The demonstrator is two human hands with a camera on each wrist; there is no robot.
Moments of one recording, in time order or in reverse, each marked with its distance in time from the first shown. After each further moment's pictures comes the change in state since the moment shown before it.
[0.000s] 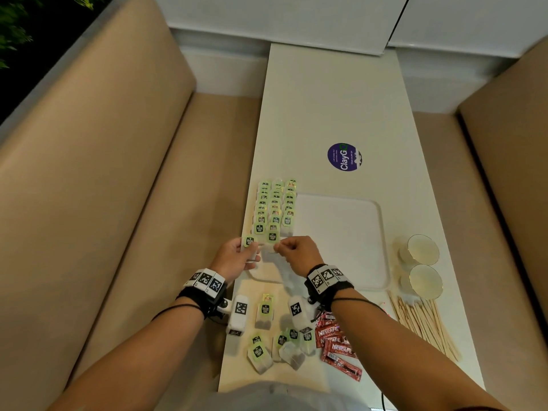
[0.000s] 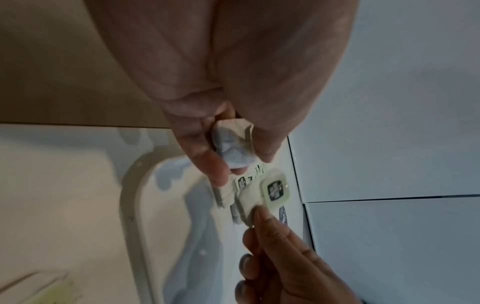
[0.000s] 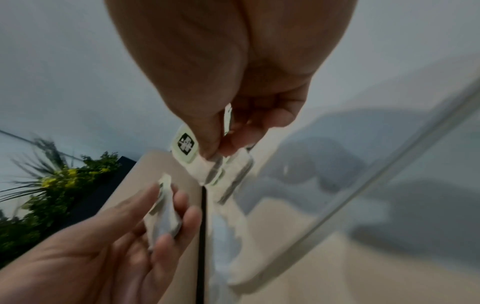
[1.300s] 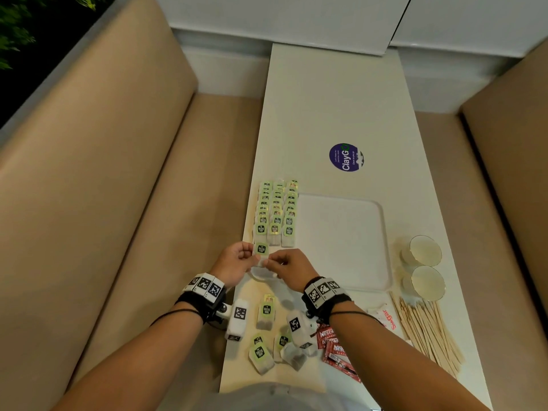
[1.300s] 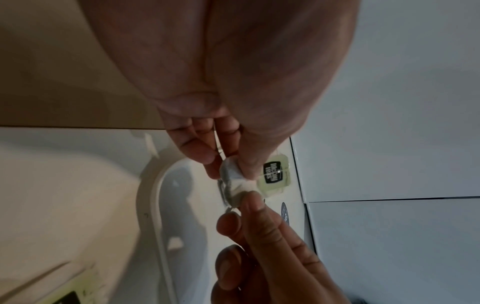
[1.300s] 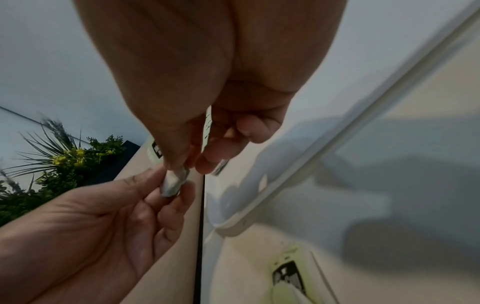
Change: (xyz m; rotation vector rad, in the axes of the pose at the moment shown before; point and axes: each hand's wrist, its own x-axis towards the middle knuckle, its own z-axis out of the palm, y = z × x) left_hand 0.004 -0.015 -0.011 0.140 -0.081 0.039; right_hand -0.017 0.010 0.025 0.034 -0.166 -0.095
